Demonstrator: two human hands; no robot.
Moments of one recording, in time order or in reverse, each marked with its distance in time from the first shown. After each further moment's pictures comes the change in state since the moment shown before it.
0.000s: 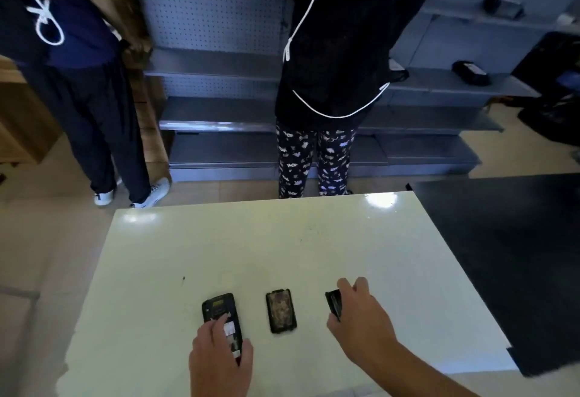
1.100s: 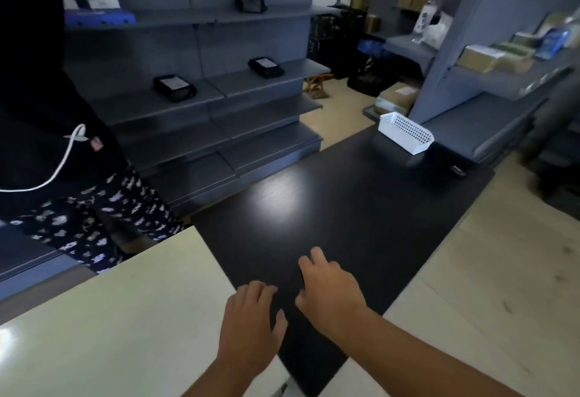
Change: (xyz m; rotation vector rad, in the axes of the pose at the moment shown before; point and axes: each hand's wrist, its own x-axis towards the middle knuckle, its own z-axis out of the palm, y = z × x) left_hand -0.116 0.554 0.249 0.096 -0.362 0.918; right_hand 0.044 0.510 -0.152 0.060 0.212 0.187
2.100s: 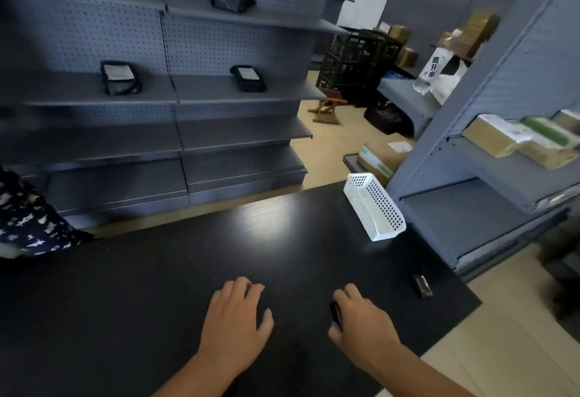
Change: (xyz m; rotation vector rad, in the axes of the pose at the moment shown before) left_hand 0.387 0.276 0.176 0.056 0.063 -0.151; right_hand 0.286 0.486 -0.090 -0.140 -0.128 -0.045
